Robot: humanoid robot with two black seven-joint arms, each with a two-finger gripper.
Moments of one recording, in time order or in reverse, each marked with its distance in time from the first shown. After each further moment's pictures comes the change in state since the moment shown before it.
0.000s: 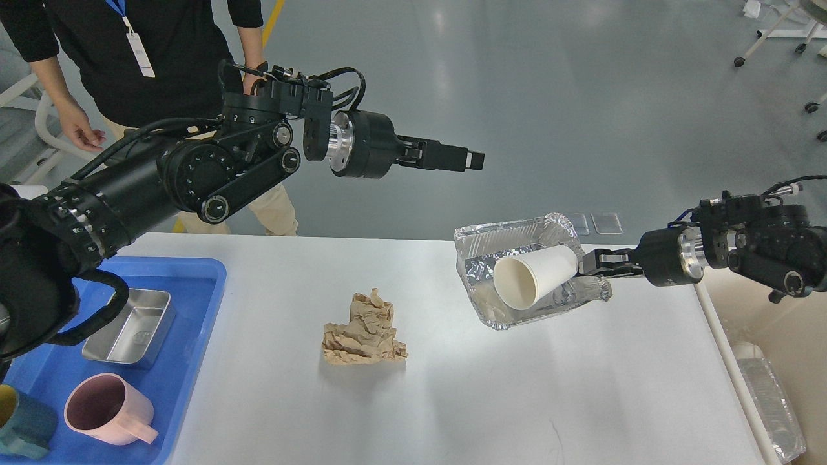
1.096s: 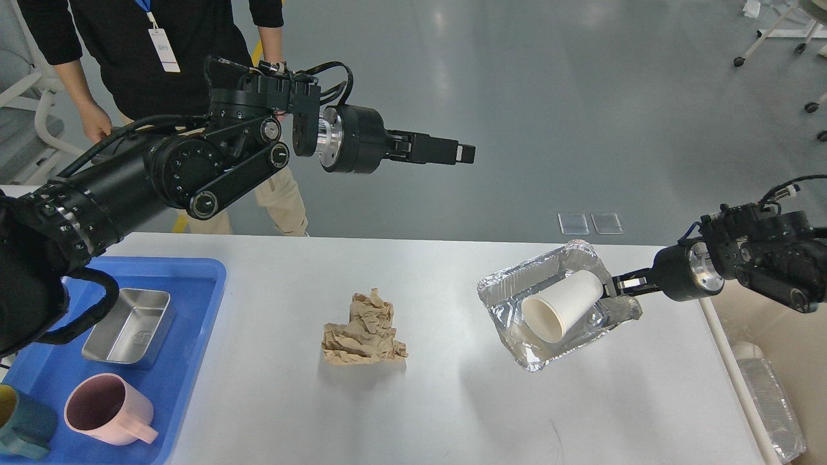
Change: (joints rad) left arm 0.000 0.025 -0.001 -0.006 -0.014 -0.006 -0.005; right arm -0.026 0.008 -0.033 -0.040 -0.195 -0.034 -0.082
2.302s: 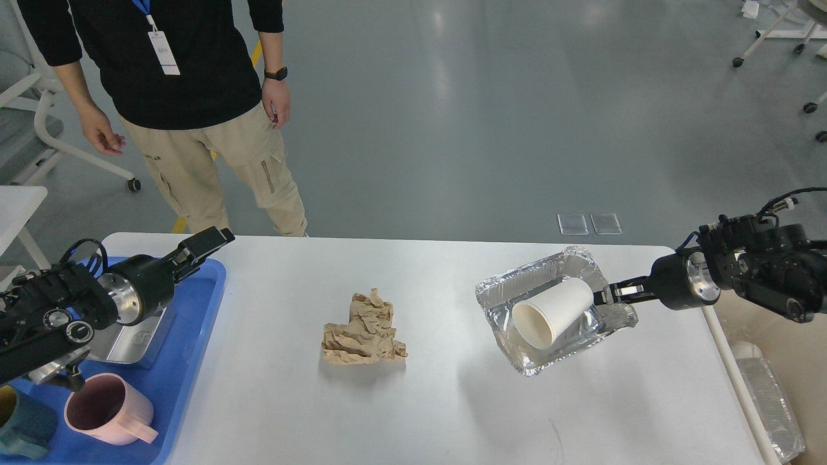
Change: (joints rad) left arm 0.733 0.718 -0.081 -0.667 -0.482 0.599 0.474; right arm -0.036 0.002 0.015 0.002 0.017 -0.029 0.003
